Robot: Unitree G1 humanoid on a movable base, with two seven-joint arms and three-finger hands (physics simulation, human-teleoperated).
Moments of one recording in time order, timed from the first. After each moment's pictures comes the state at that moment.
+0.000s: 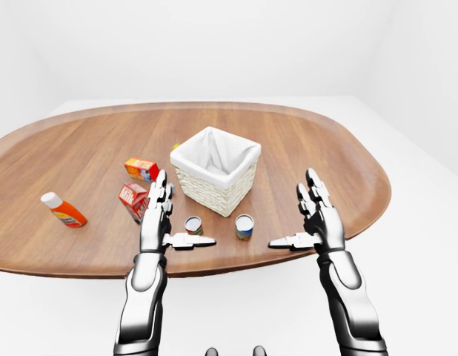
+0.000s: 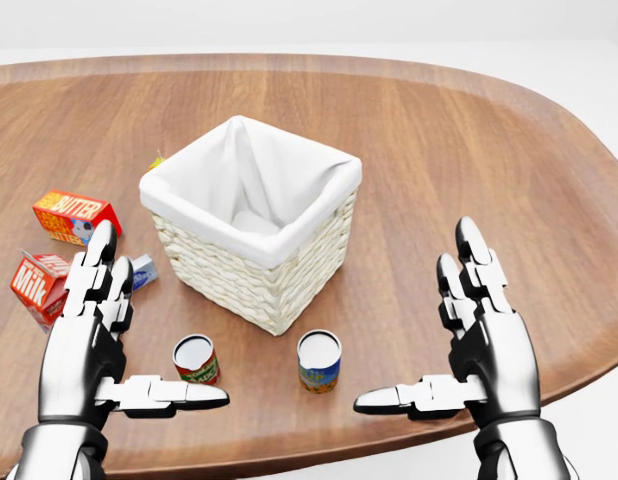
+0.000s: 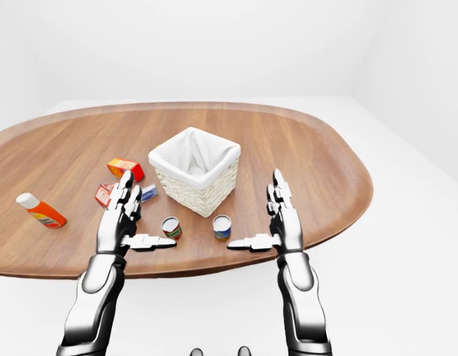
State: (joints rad) left arm 0.02 0.02 0.05 -0.22 0.01 0.09 -0.05; right arm 0.05 -0.02 -0.05 -0.25 0.11 0.09 0.10
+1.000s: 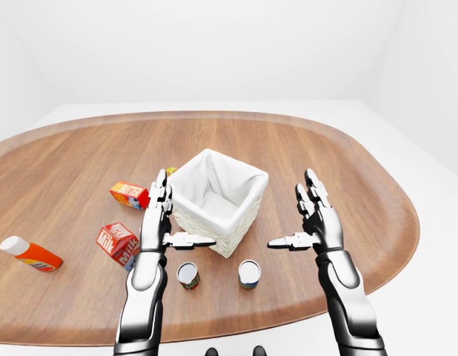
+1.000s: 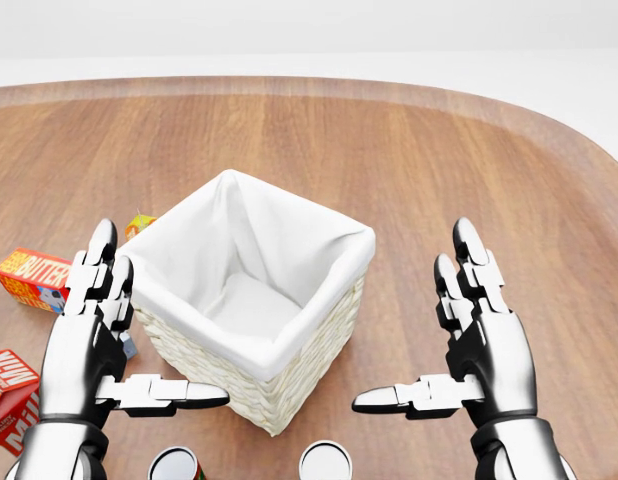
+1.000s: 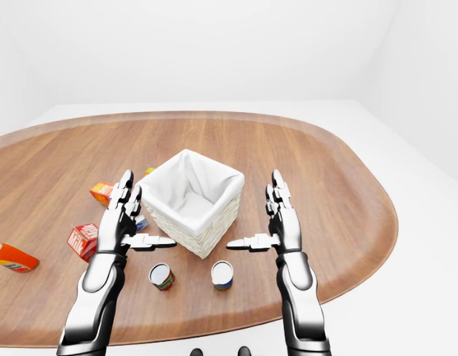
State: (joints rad) left arm 0.01 0.03 0.05 -0.22 0.01 0.09 -0.05; right arm 0.04 -0.01 -0.04 -0.23 0.11 0.07 0.10
